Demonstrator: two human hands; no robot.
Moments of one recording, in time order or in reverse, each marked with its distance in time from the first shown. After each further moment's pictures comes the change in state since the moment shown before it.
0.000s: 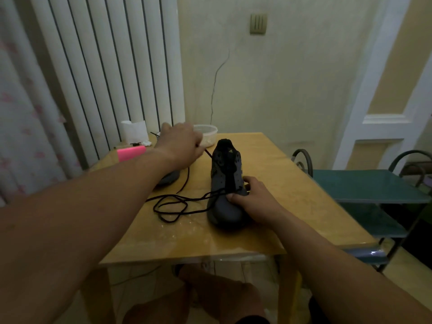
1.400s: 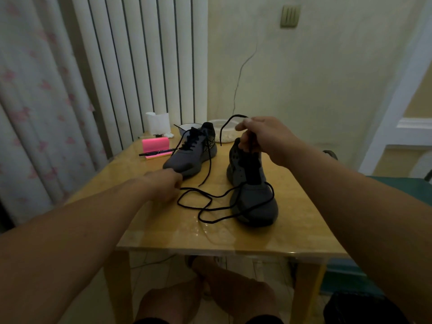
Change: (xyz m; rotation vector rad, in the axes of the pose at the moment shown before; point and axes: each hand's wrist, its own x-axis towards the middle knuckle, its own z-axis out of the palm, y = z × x) left_hand -0.090 -0.071 0.077 -0.163 -0.622 -0.155; right_hand 0.027 -0.137 -0.027 0.294 -0.080 -0.218
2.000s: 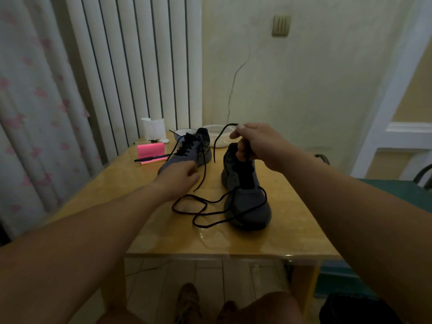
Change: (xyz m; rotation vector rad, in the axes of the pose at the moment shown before) left_hand 0.001 0.047 -0.013 -0.480 0.449 0.126; right_hand -0.001 -0.001 -0.007 0.006 -0.029 0.018
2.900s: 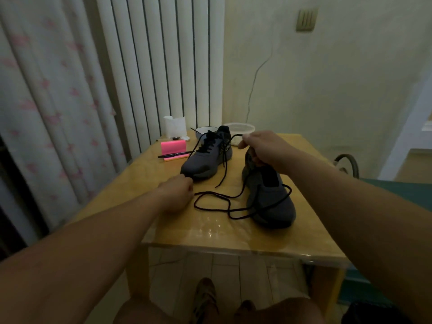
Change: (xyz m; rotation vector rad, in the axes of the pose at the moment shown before) left_hand -0.032 -0.060 -0.002 0.262 -0.275 -0.228; right_hand 0.013 0.011 0.039 -0.249 -0.022 0.008
